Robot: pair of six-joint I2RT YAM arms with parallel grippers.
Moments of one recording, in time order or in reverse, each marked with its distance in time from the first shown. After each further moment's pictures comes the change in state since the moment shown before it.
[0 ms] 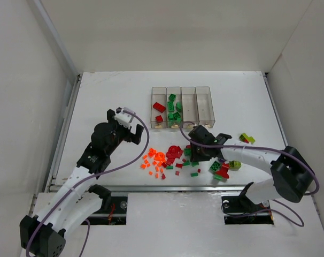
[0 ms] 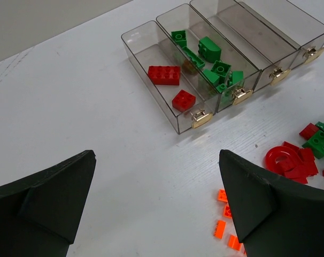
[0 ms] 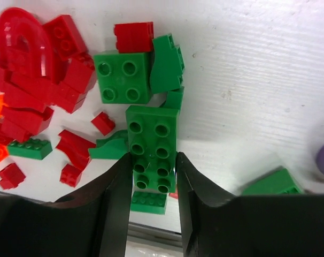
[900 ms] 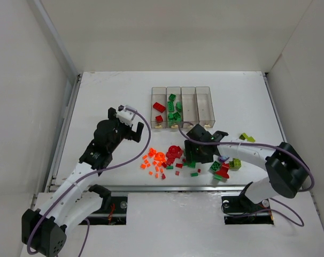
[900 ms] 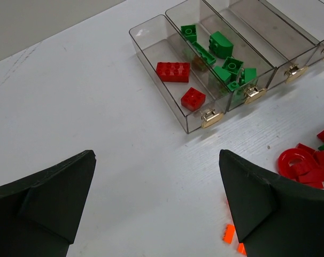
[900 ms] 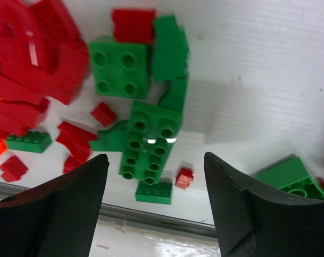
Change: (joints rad) left arm 0.000 0.067 0.013 0.028 -0.037 0.021; right arm -0.005 0.058 0.081 -0.095 -0.051 0.015
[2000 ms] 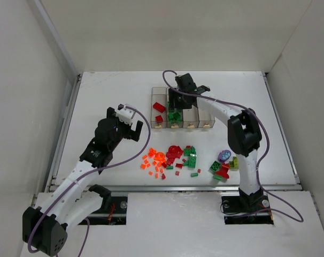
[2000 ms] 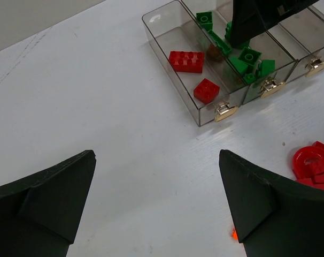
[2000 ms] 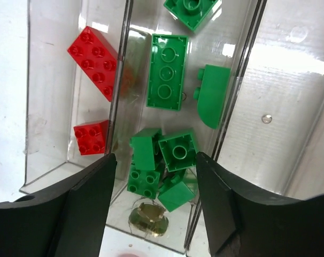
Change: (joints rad) left arm 0.009 0.019 0.017 -0.037 -0.045 0.005; right arm -0.250 0.656 0.915 0.088 -0.053 -0.307
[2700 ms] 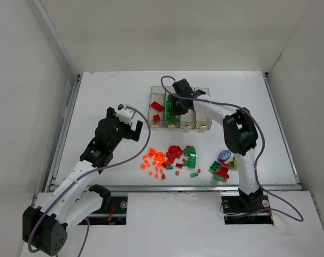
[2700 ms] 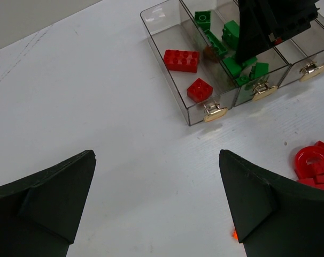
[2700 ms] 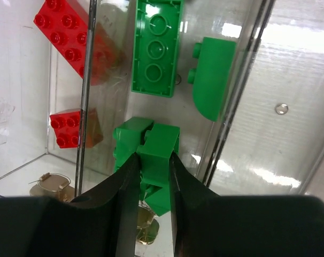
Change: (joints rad) left arm 0.000 0.002 0.000 -0.001 -0.008 0.000; right arm 0.020 0.047 -0.022 0.018 -0.008 0.063
